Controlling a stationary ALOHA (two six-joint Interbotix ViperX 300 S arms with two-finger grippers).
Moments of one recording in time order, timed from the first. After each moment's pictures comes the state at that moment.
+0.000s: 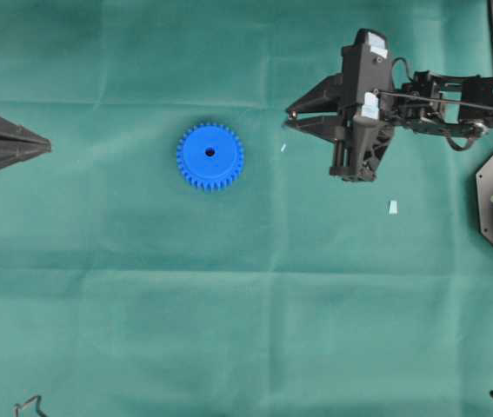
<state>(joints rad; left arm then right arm) 0.00 -0.96 1.16 0.02 -0.22 -0.01 -0.22 -0.31 0.86 0.07 0.05 -0.01</state>
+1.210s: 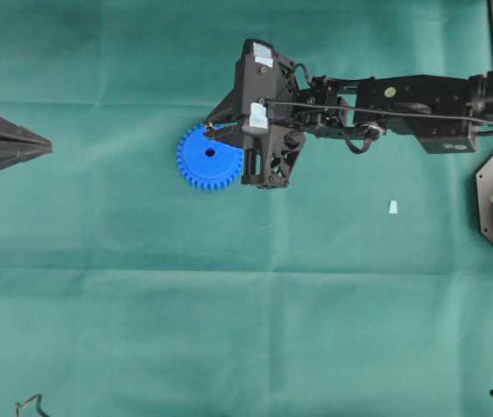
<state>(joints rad) 0.00 -0.96 1.16 0.02 -0.22 -0.01 -0.16 0.05 0.53 0.07 0.04 0.00</state>
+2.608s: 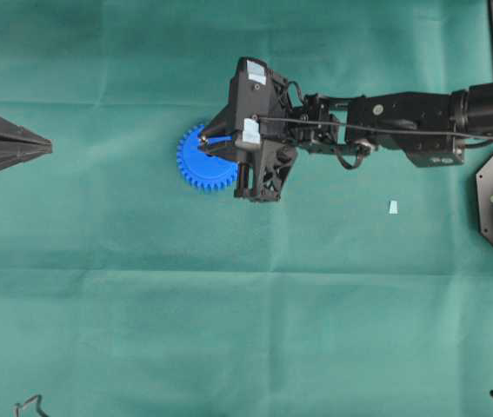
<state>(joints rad) 0.00 -0.96 1.16 0.02 -0.21 -0.01 -0.12 0.09 0.56 0.10 -0.08 0.03</state>
